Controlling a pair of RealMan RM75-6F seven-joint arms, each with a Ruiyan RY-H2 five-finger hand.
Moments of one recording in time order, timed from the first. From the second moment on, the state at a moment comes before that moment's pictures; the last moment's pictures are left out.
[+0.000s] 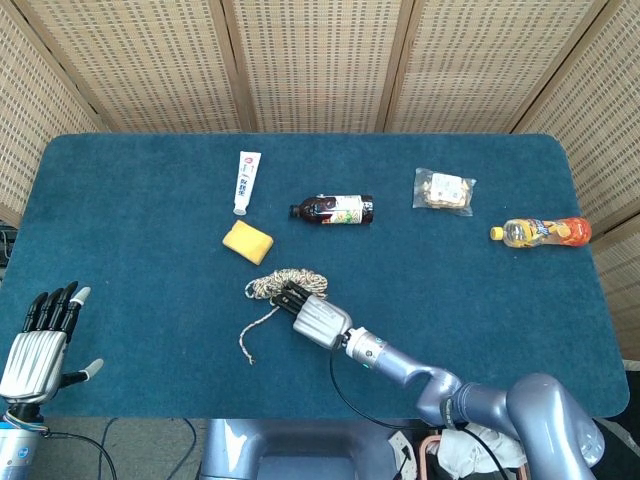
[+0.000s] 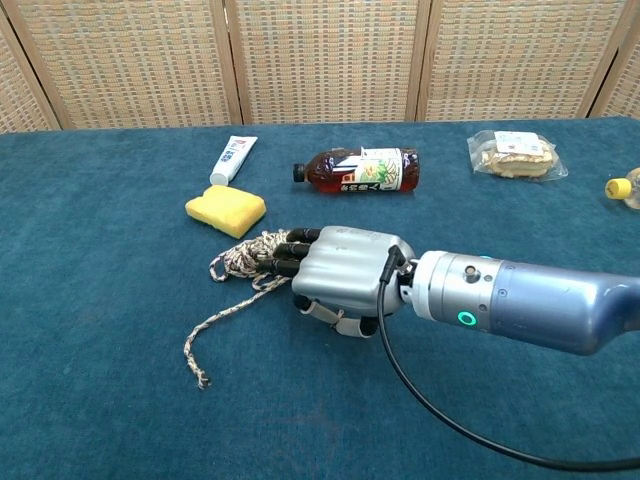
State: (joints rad) left arm -0.07 -1.19 -0.02 -1.76 1.50 1.49 0.28; right arm 0.95 -1.85 0.05 -1.05 -1.63 0.84 -0.46
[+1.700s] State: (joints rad) left arm -0.45 -1.38 0.02 -1.31 1.97 1.31 0.06; right arm 0.91 -1.76 0.06 -1.14 -1.60 0.96 -0.30
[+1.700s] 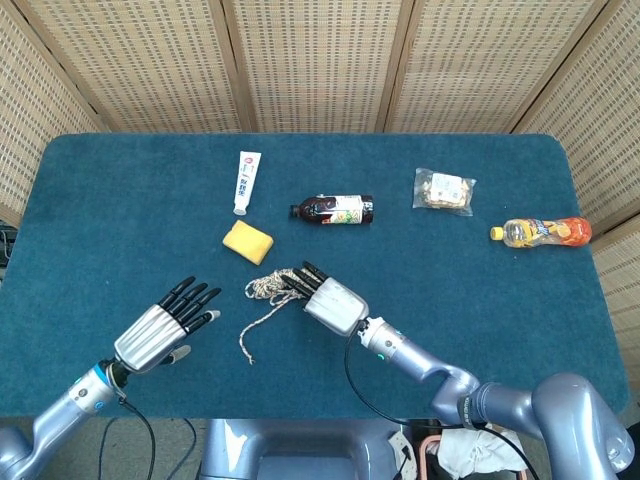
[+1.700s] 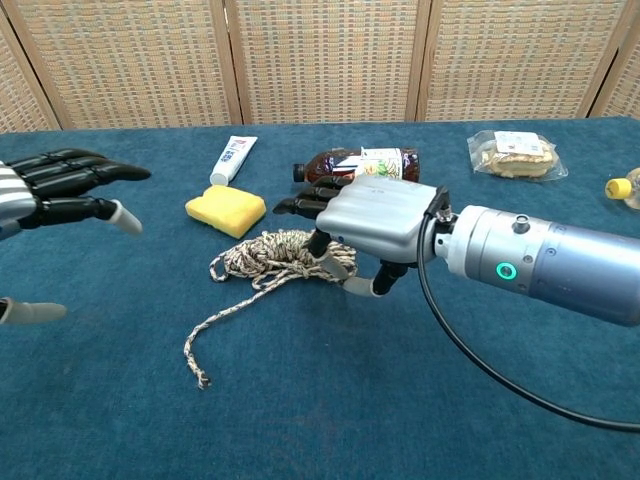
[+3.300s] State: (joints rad) left arm -0.73 -1.63 0.17 -1.06 1.97 1.09 0.02; right arm 0.90 -1.77 0.06 -1.11 -1.58 0.95 -0.29
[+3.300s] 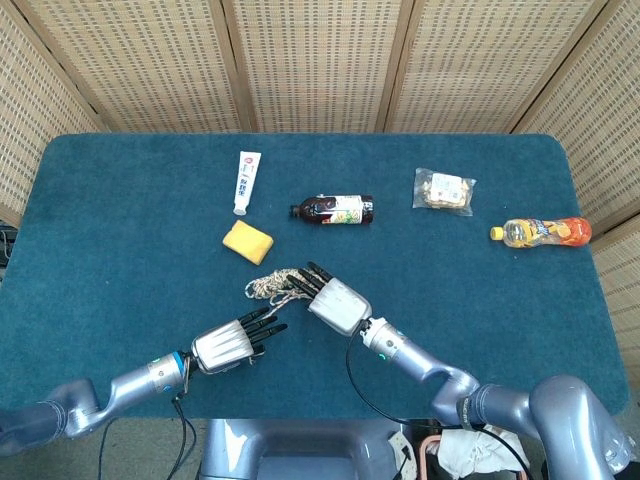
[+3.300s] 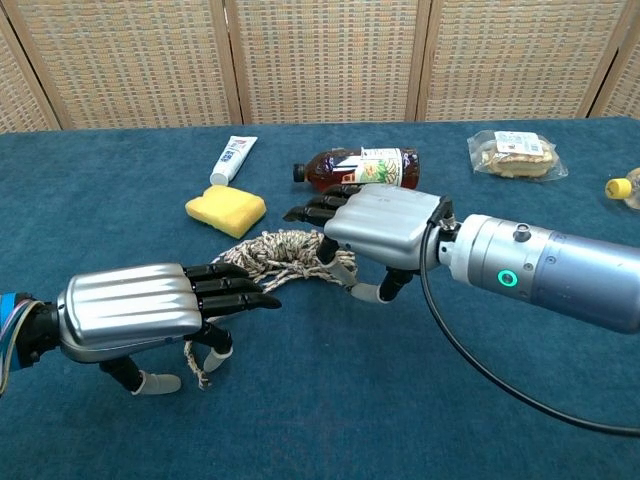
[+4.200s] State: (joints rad) left arm -0.75 -1.64 0.19 -1.07 1.93 1.10 0.04; right arm 0.89 -1.78 0.05 -1.10 -1.59 0.95 -0.28
